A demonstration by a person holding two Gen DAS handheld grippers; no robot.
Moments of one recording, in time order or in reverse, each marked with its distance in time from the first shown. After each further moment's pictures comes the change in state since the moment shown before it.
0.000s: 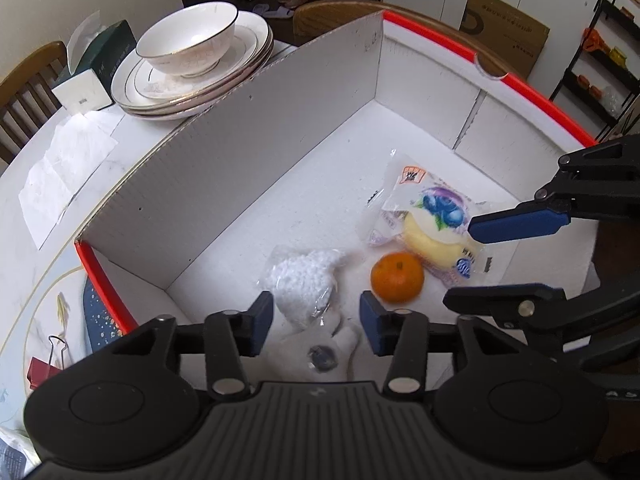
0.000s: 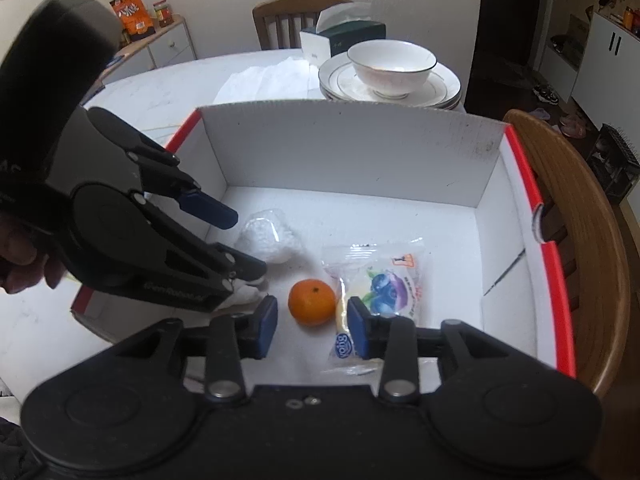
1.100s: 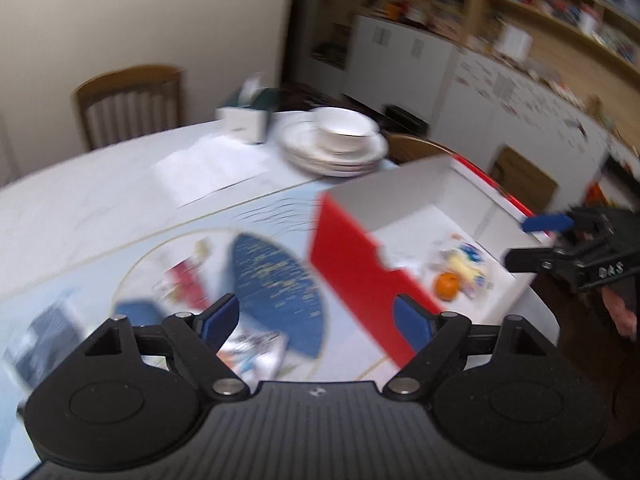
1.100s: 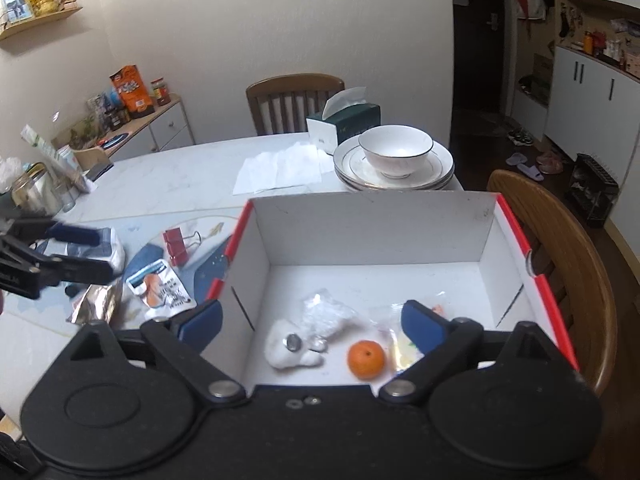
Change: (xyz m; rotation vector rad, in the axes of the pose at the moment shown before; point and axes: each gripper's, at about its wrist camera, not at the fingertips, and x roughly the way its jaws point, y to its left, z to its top) left arm -0.146 0.126 -0.169 -0.333 -0.394 -0.015; right arm -0.052 0.062 0.002 0.087 -0.237 -0.048
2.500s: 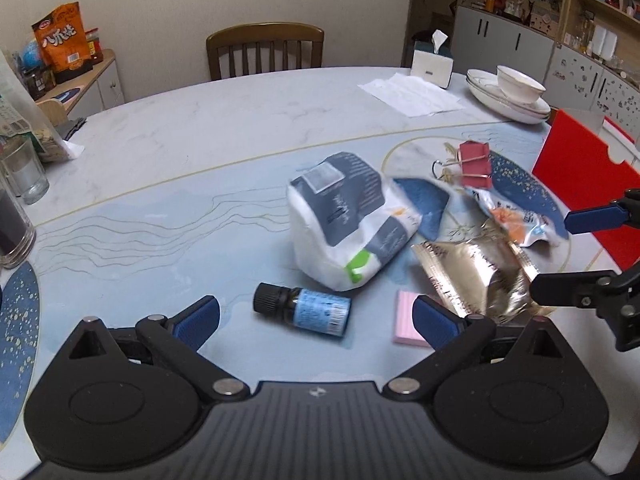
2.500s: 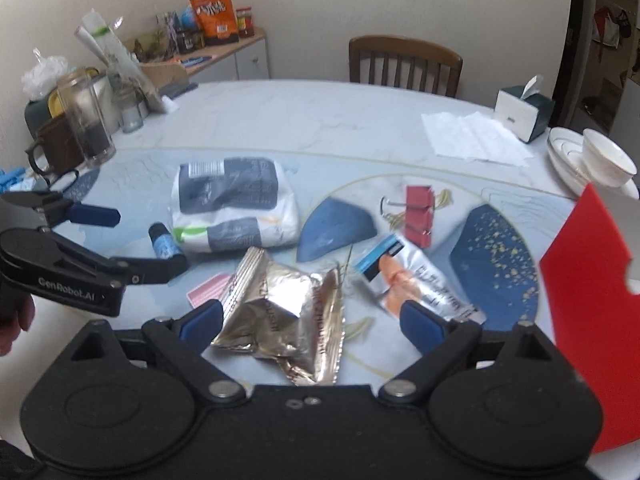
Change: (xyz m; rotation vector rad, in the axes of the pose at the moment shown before) left arm -0.028 0.216 -0.119 -0.040 0.029 0.231; right arm 0.139 0.284 -0.028 -0.170 0.112 0.033
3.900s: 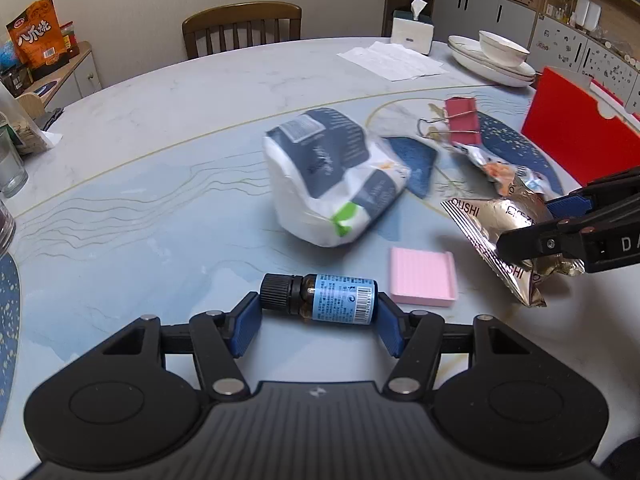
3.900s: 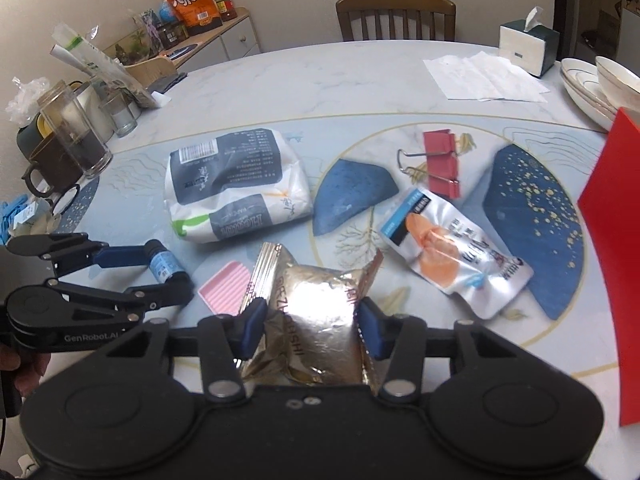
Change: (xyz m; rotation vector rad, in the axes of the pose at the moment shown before) left arm 0.008 -0.009 -0.017 0.046 0.063 -0.035; right arm 0.020 -0.010 -0.003 0.154 0.085 0.091
